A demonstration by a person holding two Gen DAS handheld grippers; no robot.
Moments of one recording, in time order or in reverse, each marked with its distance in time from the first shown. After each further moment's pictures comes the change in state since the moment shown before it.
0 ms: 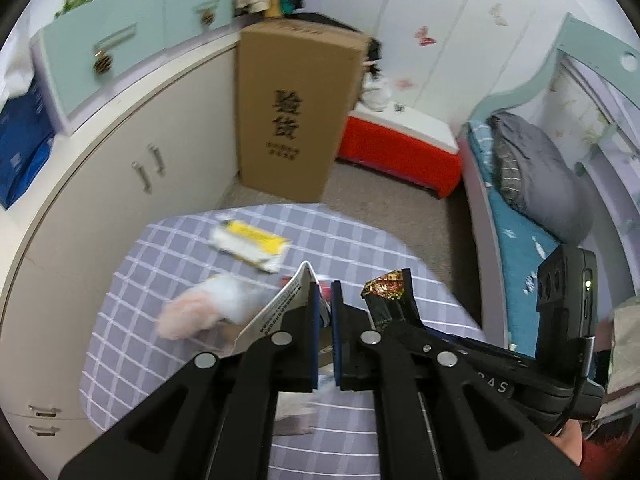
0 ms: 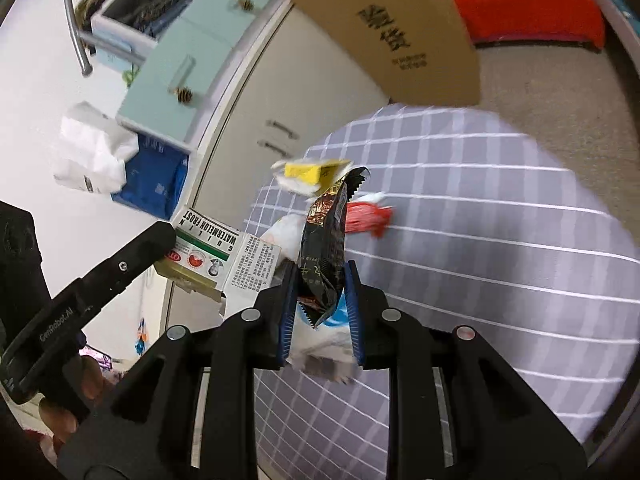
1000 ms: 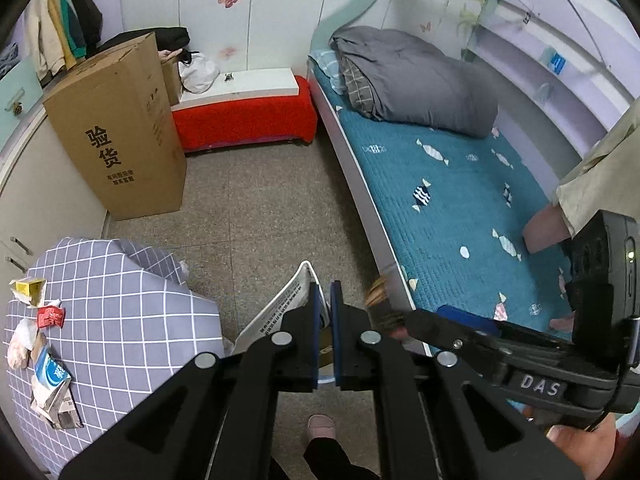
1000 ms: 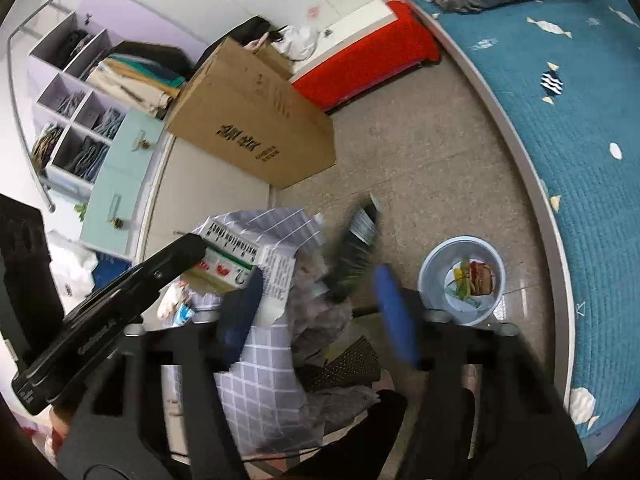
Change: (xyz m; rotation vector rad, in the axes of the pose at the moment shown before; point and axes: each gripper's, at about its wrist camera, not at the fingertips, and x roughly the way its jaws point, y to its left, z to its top) left arm 0.048 -0.382 -0.092 0.401 0.114 -0.188; right arm -0.300 -0.243 -0.071 0.283 -0.286 -0.209
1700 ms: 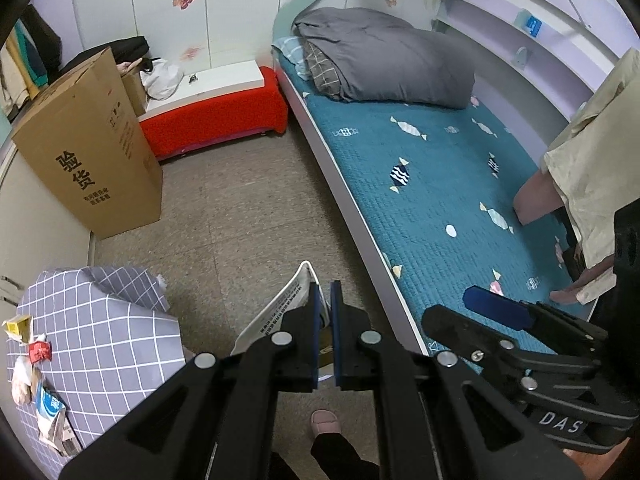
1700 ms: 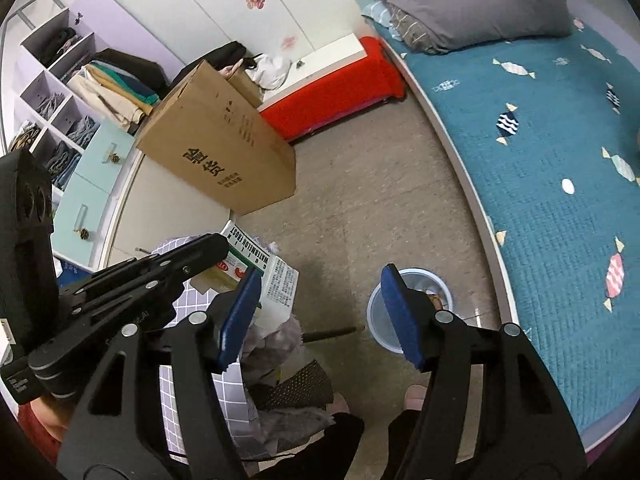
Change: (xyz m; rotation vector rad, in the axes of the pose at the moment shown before) left arm 0.030 -0.053 0.018 0.120 0.051 -0.038; right arm -0.047 -0.013 0.006 -0.051 -0.119 -0.147
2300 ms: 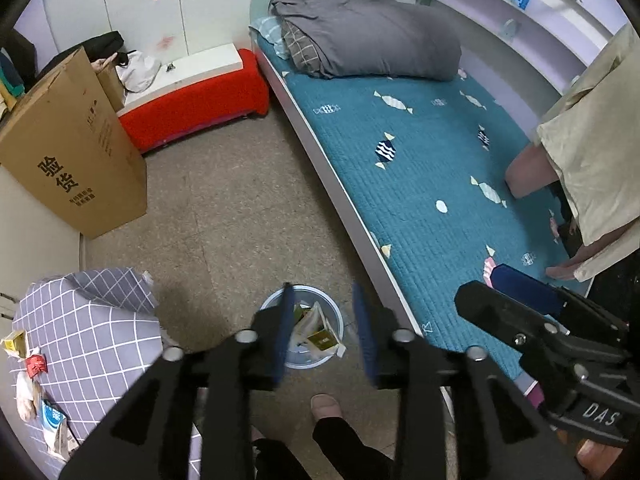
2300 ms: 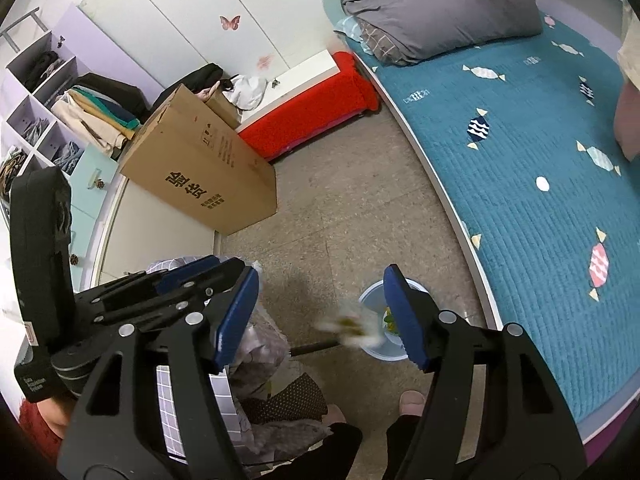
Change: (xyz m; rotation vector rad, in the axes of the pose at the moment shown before) left arm 0.021 -0.019 0.006 0.055 0.085 -0.021; right arm -0.019 -0.018 0.002 0.063 -0.056 -0.052
